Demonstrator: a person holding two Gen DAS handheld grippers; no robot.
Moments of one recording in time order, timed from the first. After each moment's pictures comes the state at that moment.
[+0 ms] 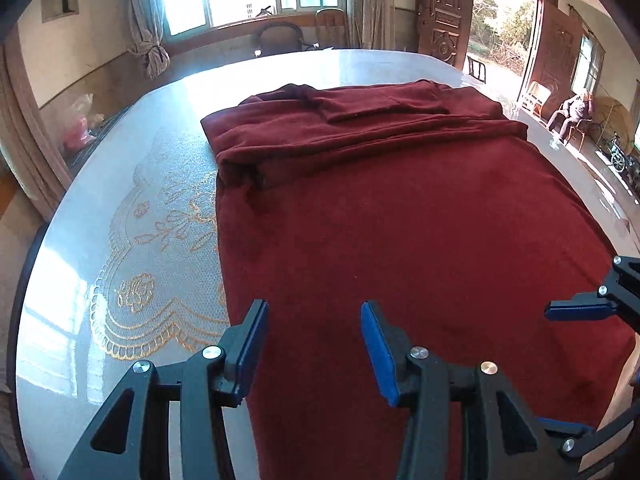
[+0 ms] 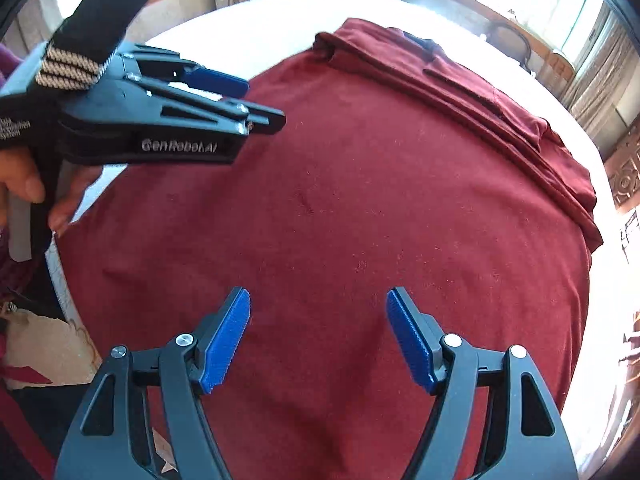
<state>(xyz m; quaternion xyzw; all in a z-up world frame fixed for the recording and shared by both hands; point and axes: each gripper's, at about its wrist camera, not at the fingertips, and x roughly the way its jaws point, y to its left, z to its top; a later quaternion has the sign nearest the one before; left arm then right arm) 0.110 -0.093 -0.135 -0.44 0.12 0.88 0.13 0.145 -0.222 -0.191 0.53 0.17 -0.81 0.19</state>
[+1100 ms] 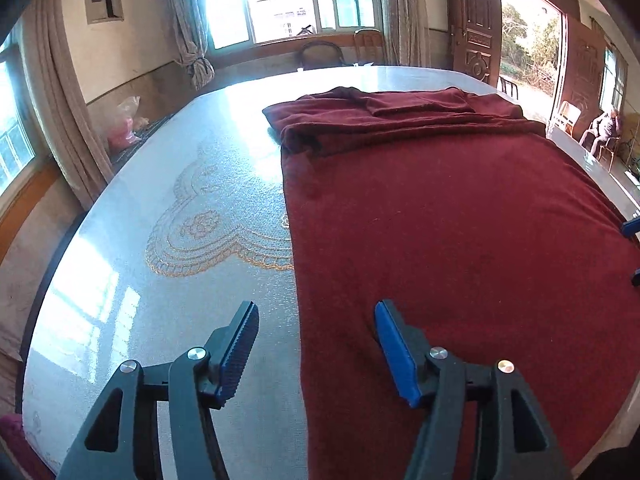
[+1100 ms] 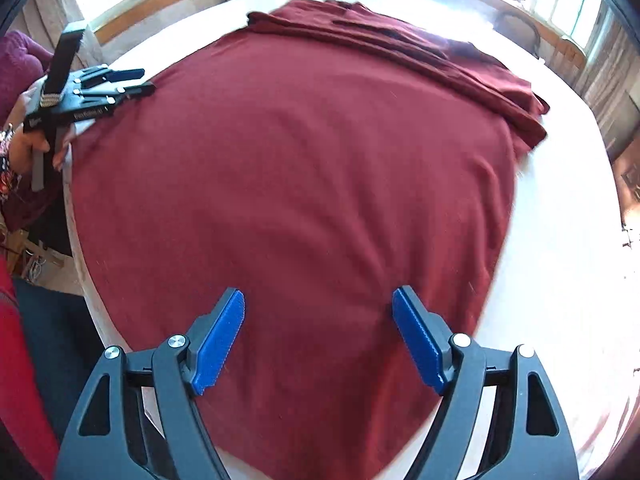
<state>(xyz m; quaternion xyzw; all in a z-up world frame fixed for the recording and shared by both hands) 0.154 -0.138 -0.145 -0.41 0.08 0.91 0.06 0.172 -0.003 -0.169 0.52 0.14 -0.81 0.23</state>
